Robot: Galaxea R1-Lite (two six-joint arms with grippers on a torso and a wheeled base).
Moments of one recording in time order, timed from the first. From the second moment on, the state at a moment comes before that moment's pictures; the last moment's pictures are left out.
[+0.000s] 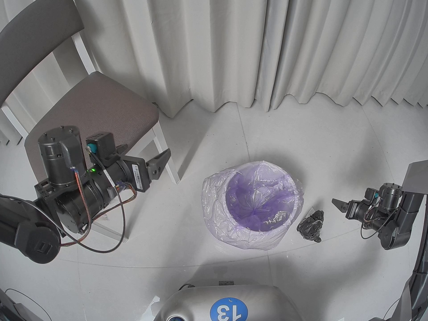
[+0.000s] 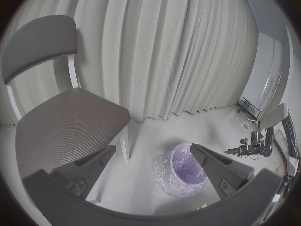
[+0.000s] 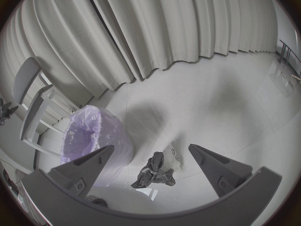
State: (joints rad) left arm -0.48 1.61 -0.64 -0.85 0.13 -0.04; right arm -0.18 2.33 -0.49 -1.43 0.36 0.19
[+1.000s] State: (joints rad) left arm -0.51 1.71 -0.66 -0.95 0.13 -0.03; right arm -0.15 2.48 -0.66 -1.25 0.39 0.21
